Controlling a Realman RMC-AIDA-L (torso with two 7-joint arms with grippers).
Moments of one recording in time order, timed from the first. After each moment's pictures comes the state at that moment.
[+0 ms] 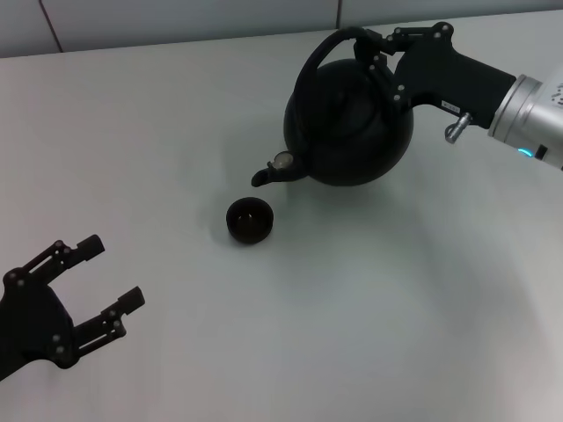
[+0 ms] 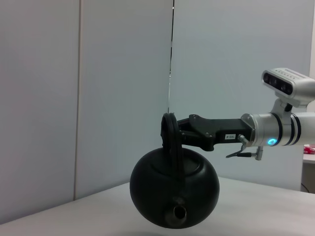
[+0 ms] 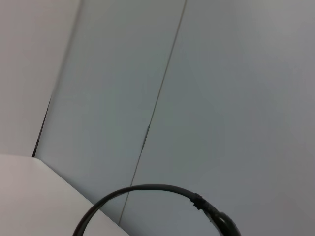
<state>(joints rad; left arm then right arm) -0.25 -2.07 0.51 0.38 1.88 1.75 -0.72 0.64 2.08 -0.41 -0.32 -1.73 -1.30 0.50</state>
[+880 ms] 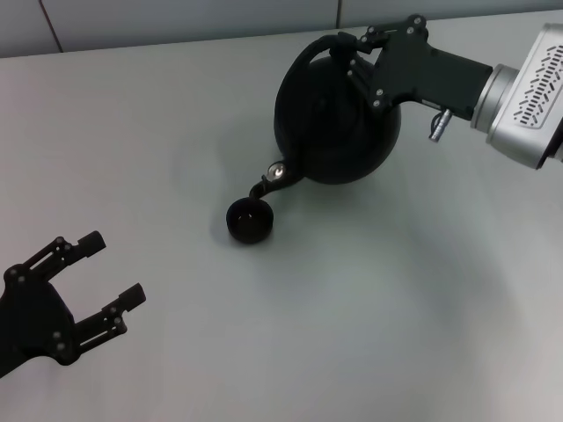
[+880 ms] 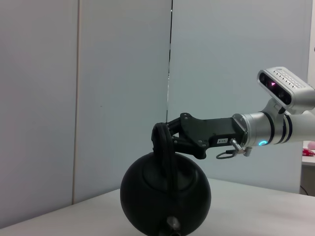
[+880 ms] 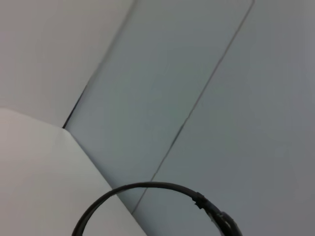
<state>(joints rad) -0.25 -2.07 0.51 0.38 1.87 1.76 -0.72 0.67 2.08 -0.51 -0.35 -1.73 -1.27 0.36</state>
